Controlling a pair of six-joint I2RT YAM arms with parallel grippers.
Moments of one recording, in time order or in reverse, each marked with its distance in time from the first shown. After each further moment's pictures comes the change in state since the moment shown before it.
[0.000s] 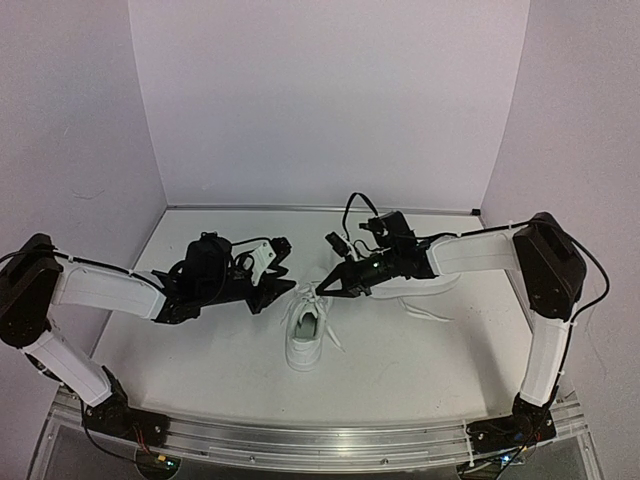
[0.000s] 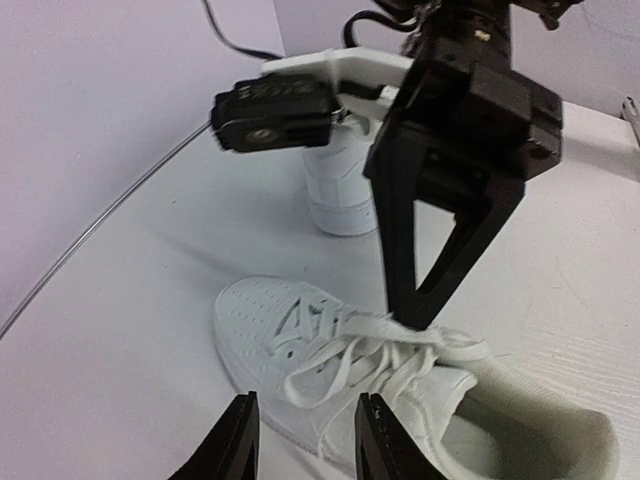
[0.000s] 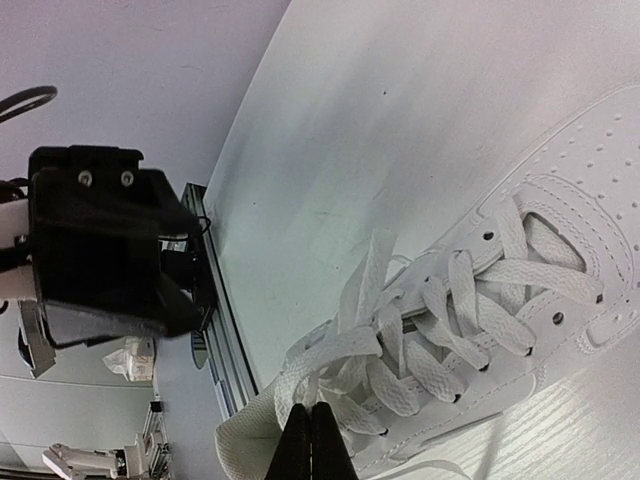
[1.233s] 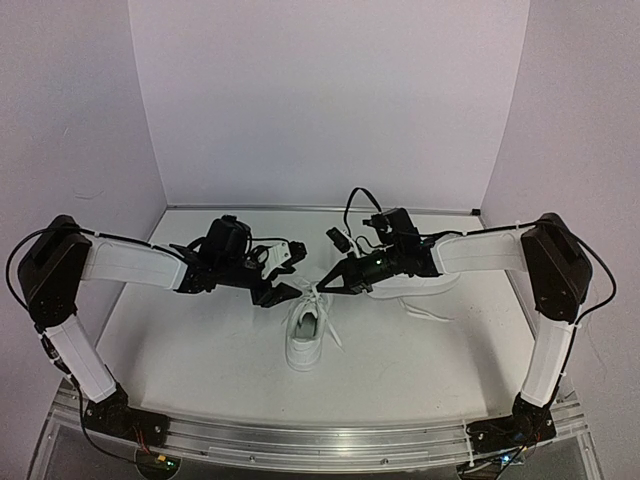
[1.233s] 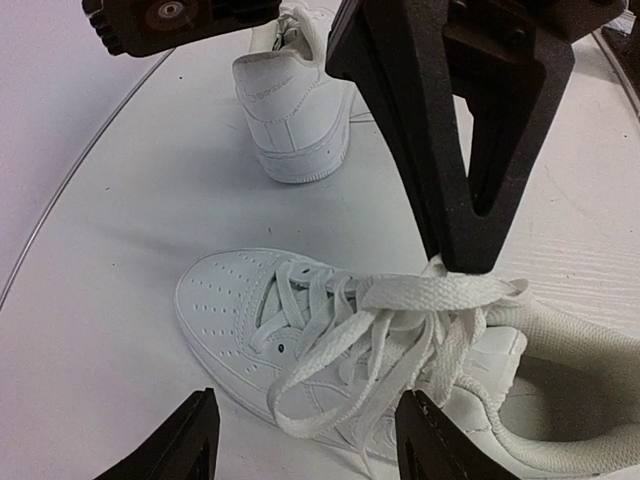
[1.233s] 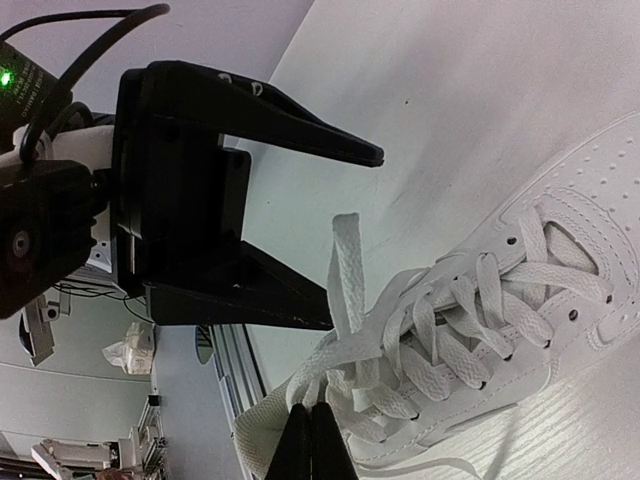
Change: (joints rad) left arm 0.112 0.170 0.240 -0.317 0.228 0.238; right arm 0.000 -0.039 -0.012 -0.001 -0.013 -0.026
